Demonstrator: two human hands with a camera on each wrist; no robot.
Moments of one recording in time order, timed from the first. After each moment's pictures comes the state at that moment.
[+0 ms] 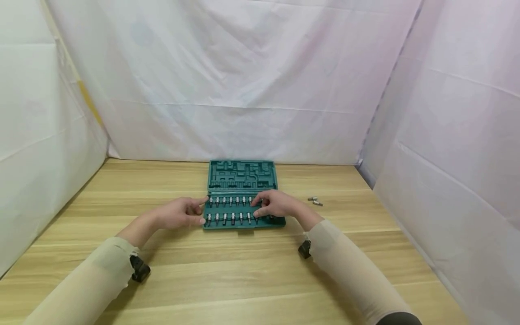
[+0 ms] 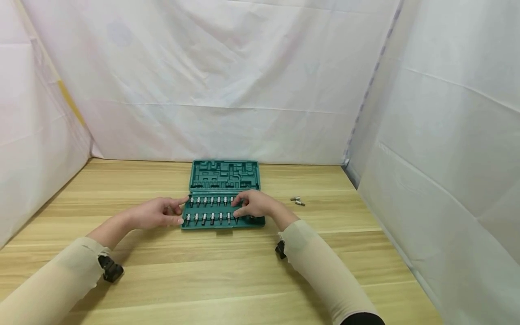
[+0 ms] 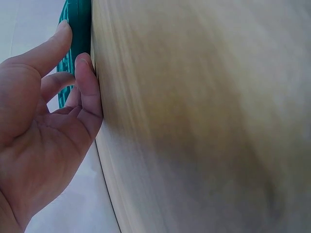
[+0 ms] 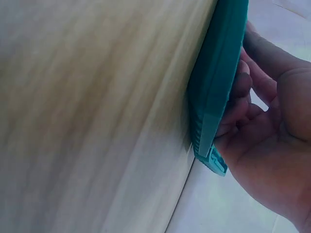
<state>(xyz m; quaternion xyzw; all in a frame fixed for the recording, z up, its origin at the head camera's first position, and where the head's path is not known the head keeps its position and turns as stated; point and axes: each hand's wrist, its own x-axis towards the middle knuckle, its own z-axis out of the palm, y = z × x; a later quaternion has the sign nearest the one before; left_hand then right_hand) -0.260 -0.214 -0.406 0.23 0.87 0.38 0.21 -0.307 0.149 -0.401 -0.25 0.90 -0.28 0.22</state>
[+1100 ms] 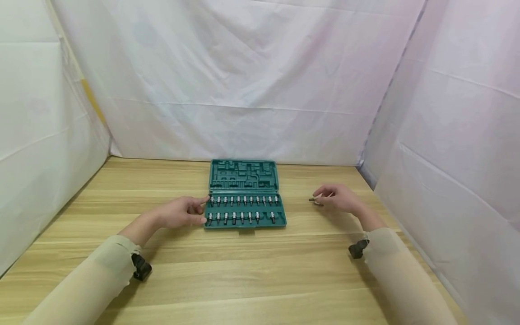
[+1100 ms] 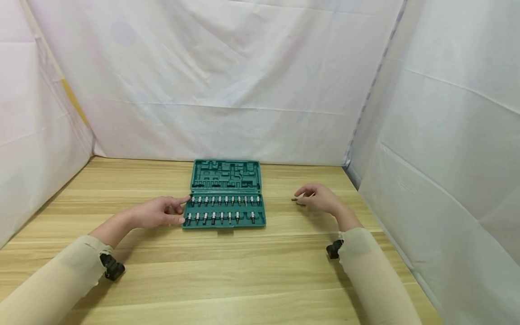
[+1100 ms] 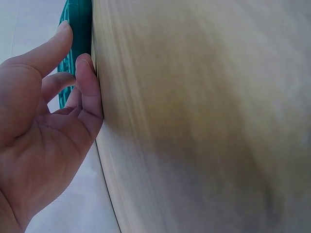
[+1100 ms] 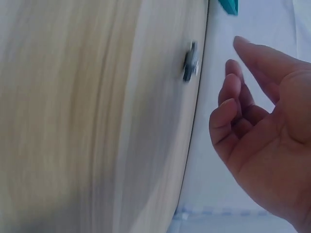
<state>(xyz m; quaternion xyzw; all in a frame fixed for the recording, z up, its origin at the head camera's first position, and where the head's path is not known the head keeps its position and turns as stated) -0.261 -0.215 -0.408 0.23 0.87 0.38 0.21 -0.314 0.328 -0.398 -0.14 0.94 -0.31 0.09</state>
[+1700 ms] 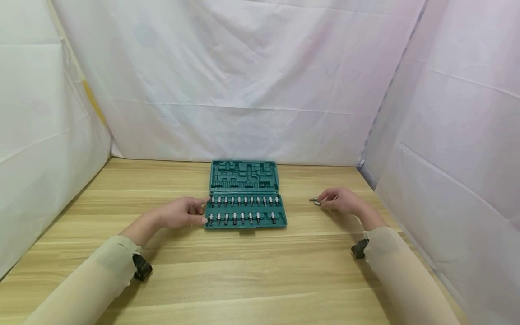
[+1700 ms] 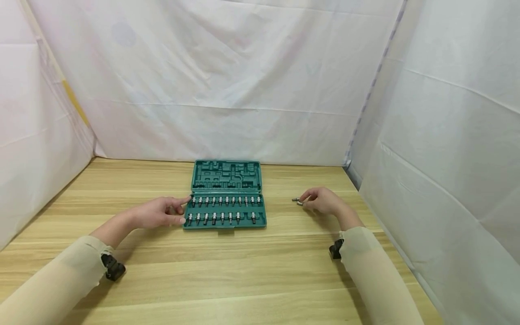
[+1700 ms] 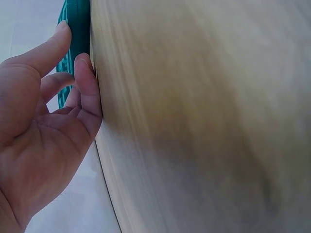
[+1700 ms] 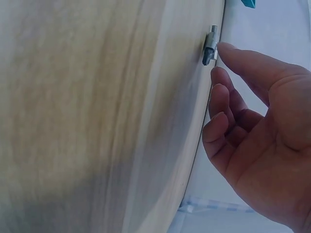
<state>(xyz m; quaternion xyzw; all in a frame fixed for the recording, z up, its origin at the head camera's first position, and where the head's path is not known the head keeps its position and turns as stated) -0.260 -0.216 -0.406 0.23 0.87 0.38 0.22 -0.314 0.338 -0.398 -0.14 0.95 -0.27 0.12</state>
